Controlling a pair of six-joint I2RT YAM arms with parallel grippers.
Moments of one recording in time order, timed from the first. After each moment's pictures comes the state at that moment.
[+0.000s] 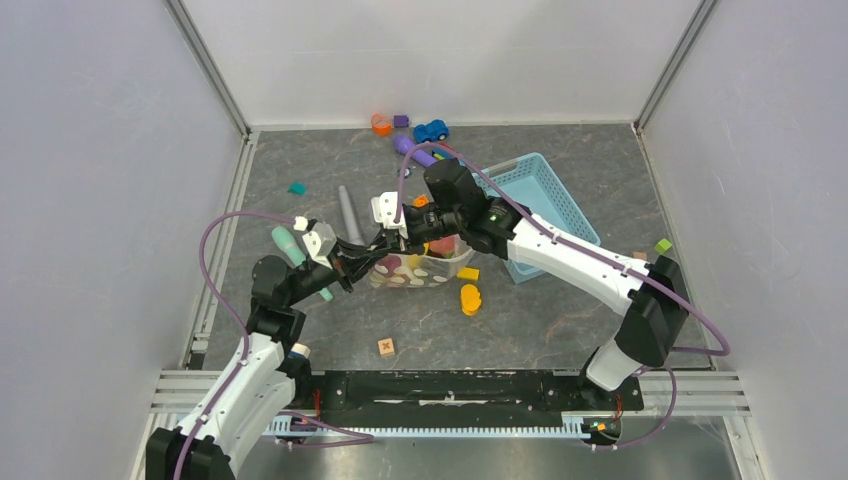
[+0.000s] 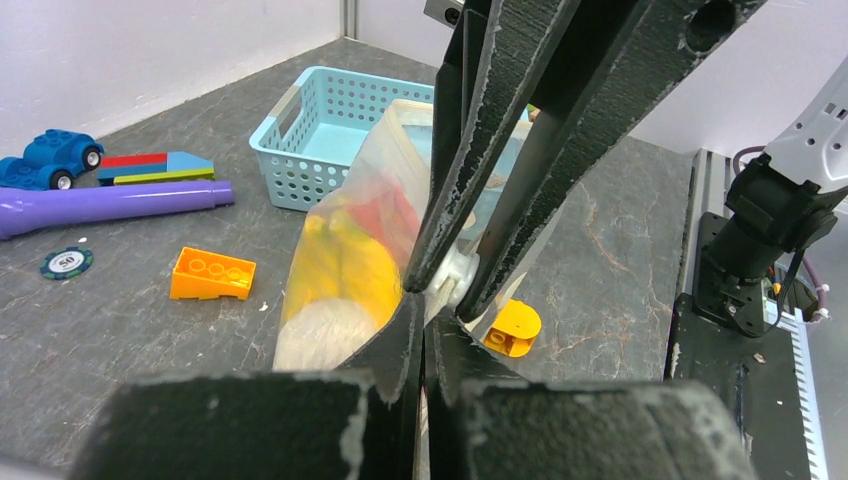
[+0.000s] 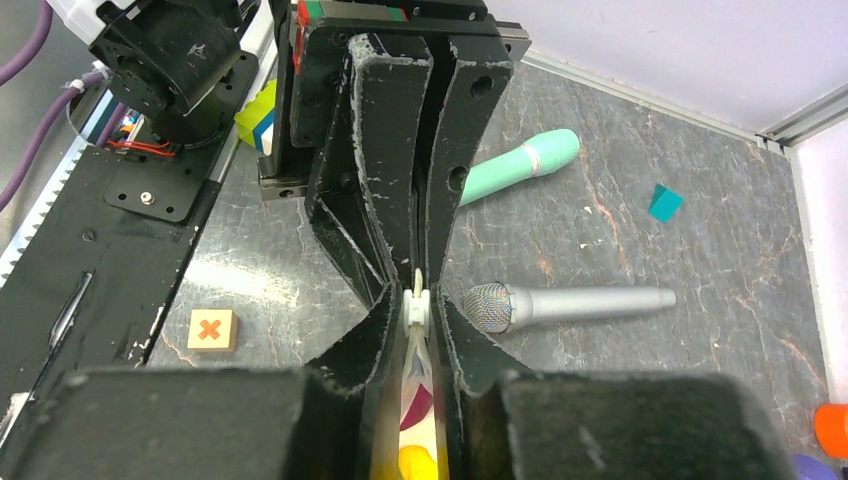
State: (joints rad) left arm -0.24 0.68 0.29 0.55 0.81 -0.21; right arm 0.91 1.62 1.44 -0.25 -0.72 -0.58
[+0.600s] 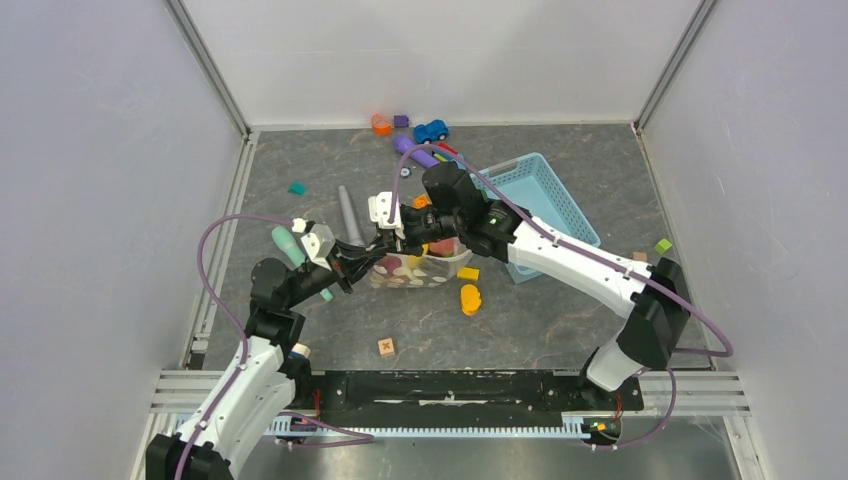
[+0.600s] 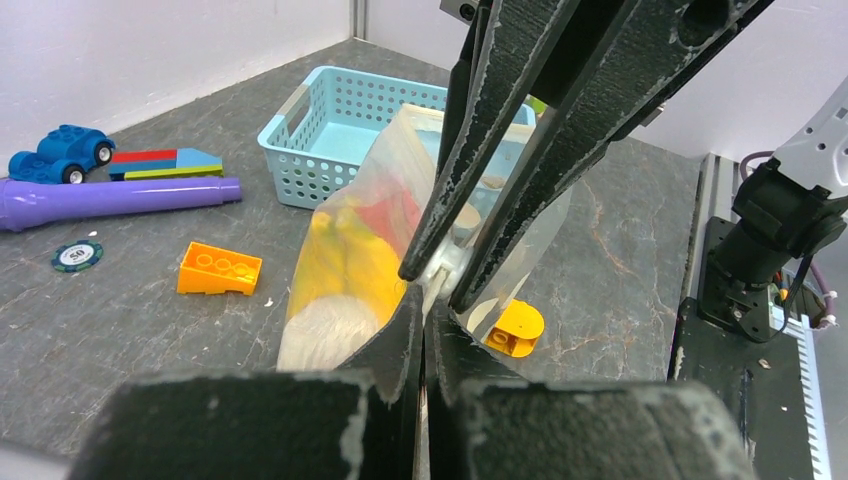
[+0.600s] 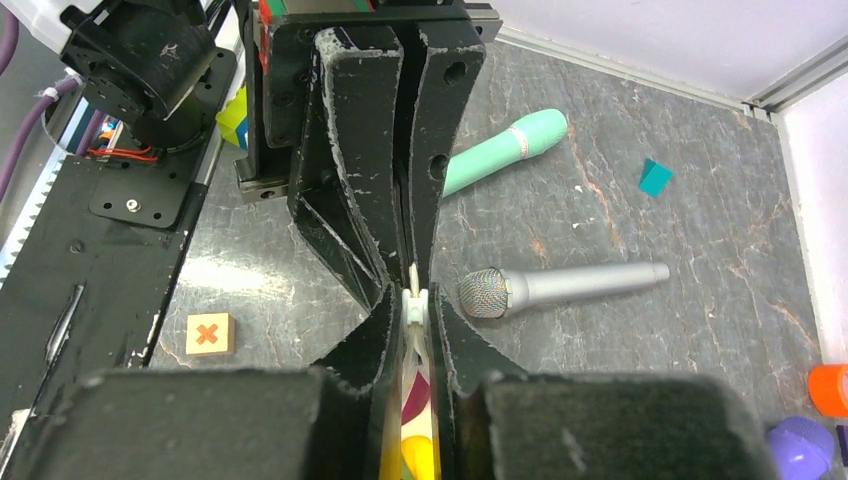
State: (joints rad) left arm -0.24 0.65 0.29 0.52 0.79 -0.21; right arm 0.92 1.61 1.44 -0.25 -0.63 -0.55
